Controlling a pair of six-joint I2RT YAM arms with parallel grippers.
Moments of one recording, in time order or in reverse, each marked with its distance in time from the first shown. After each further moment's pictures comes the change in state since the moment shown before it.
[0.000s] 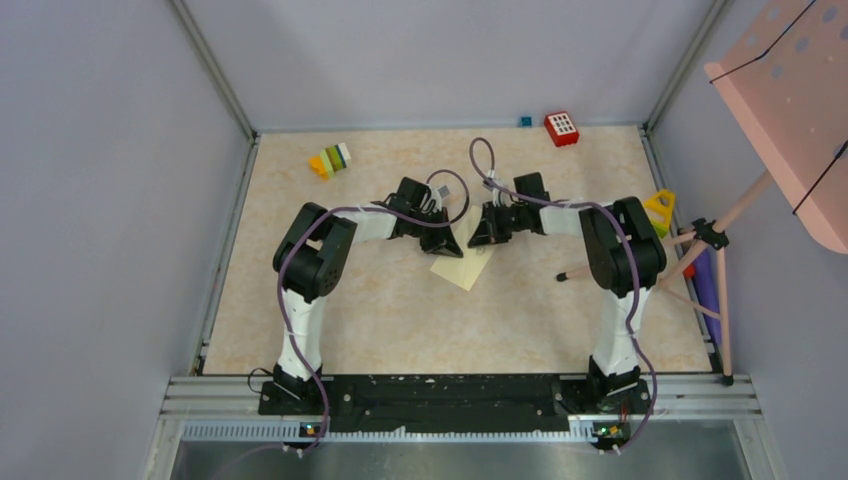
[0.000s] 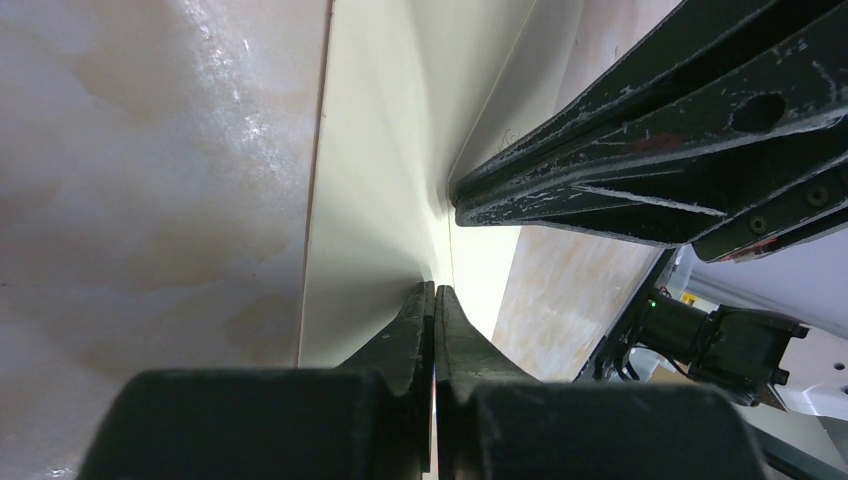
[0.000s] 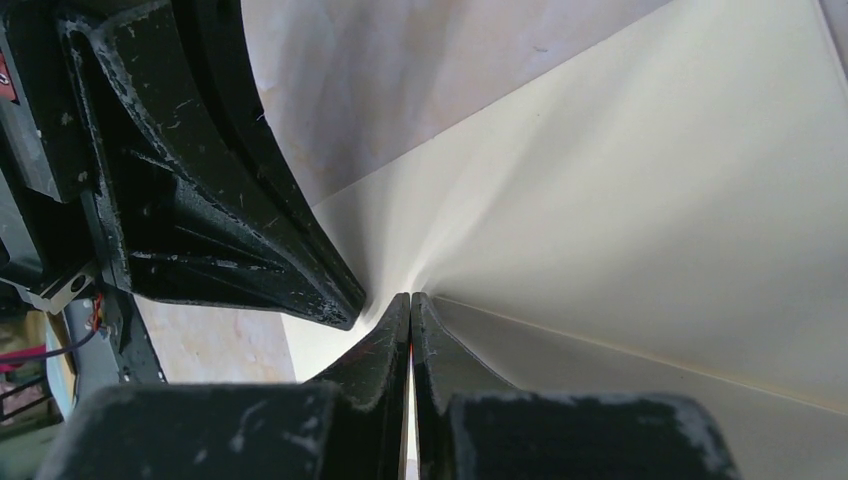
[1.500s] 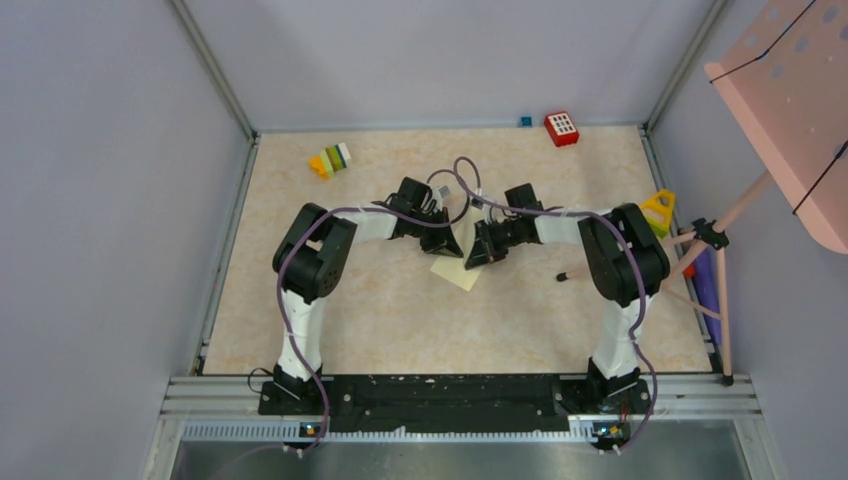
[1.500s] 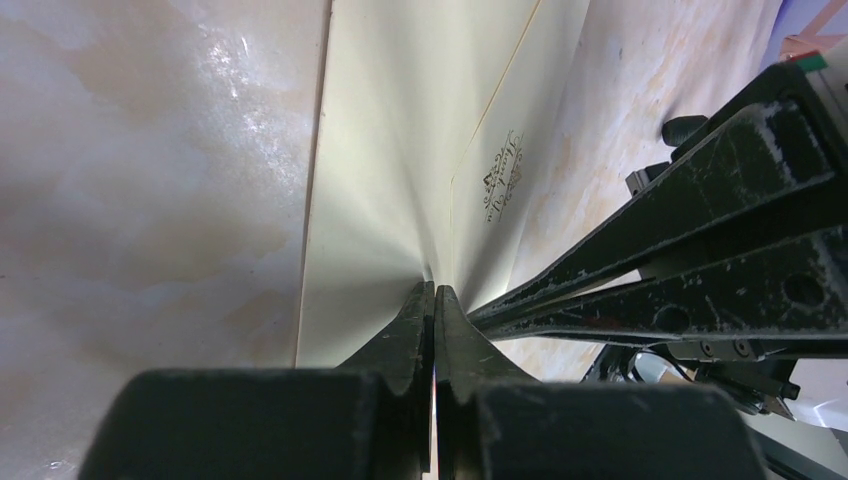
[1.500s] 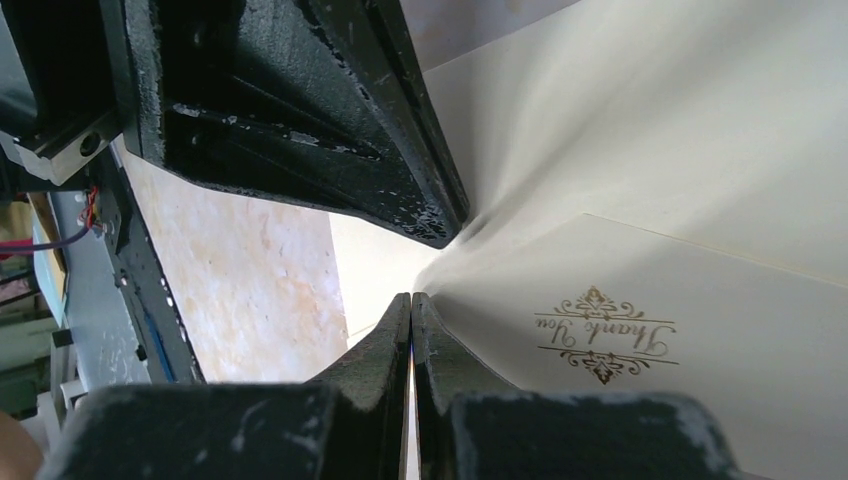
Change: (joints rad) left arm -0.004 -0.007 0.000 -0.007 -0.021 0.003; right arm 0.063 -0.070 -0.072 -0.133 -0.054 -0.147
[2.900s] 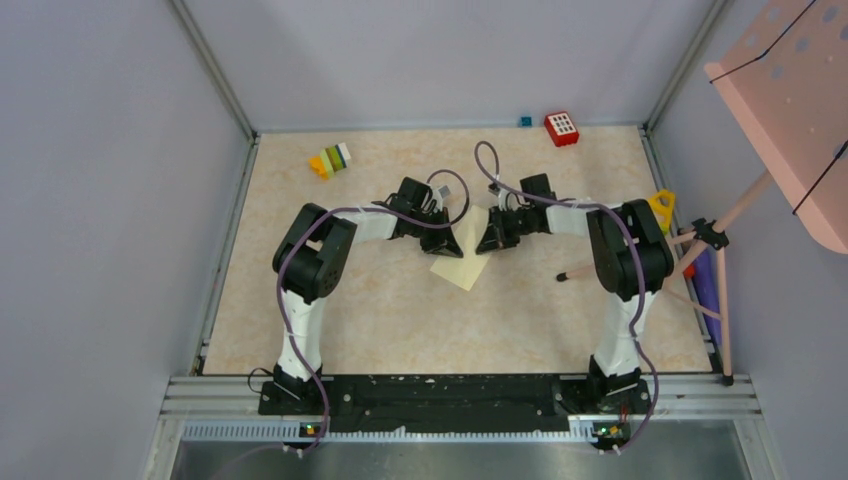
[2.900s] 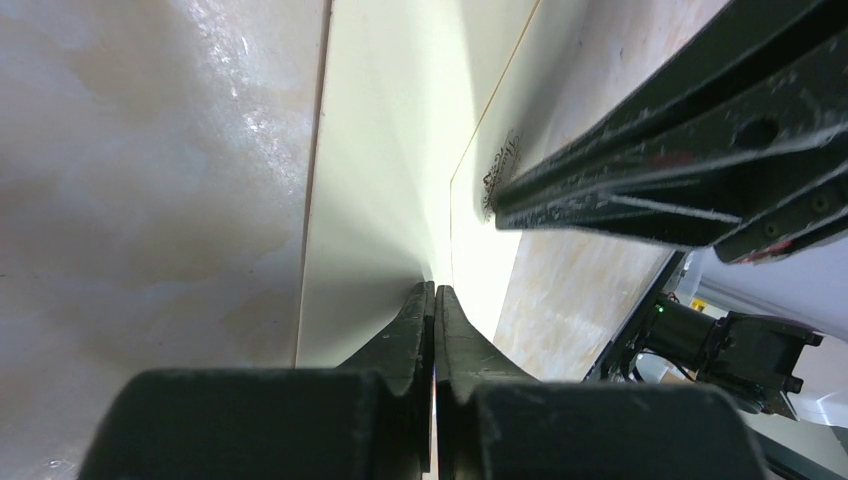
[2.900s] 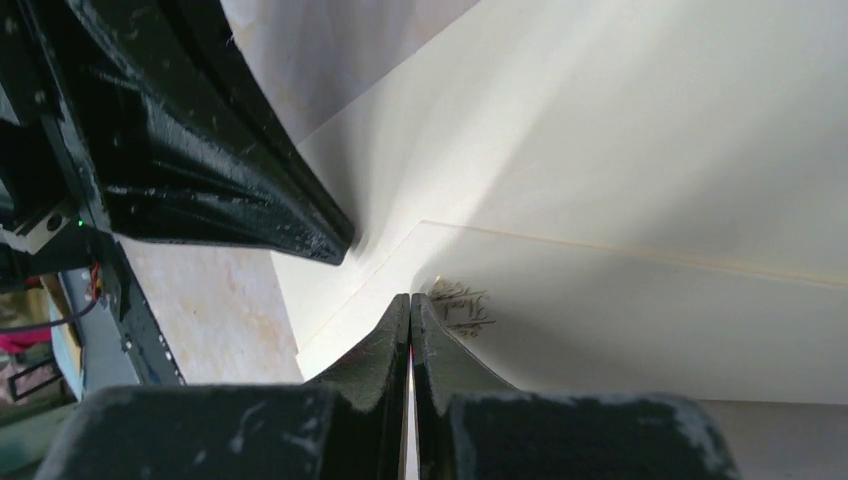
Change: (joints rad) left arm -0.001 -0.001 0.000 -0.002 -0.005 0.001; right arm -0.093 0.022 0.048 -0.017 0.045 0.057
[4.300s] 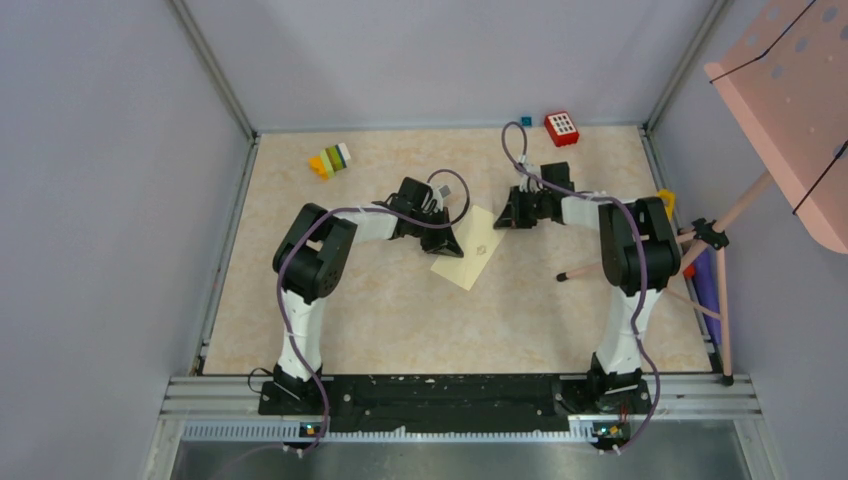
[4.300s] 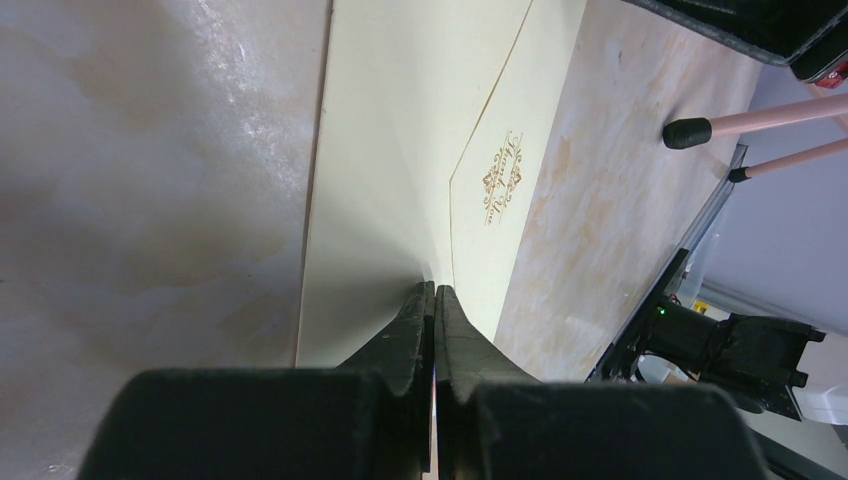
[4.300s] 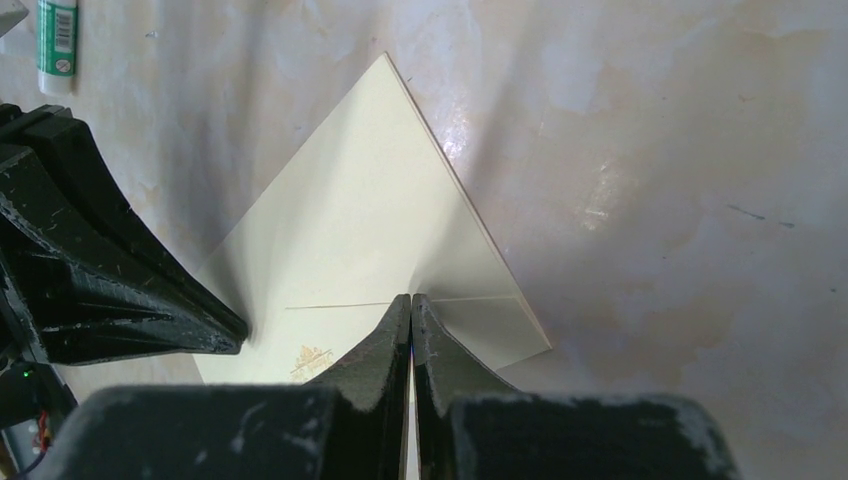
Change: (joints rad) left arm -0.001 0.000 0.000 0.005 -0.004 0.000; right arm -0.106 0.030 0.064 0.112 0.164 0.103
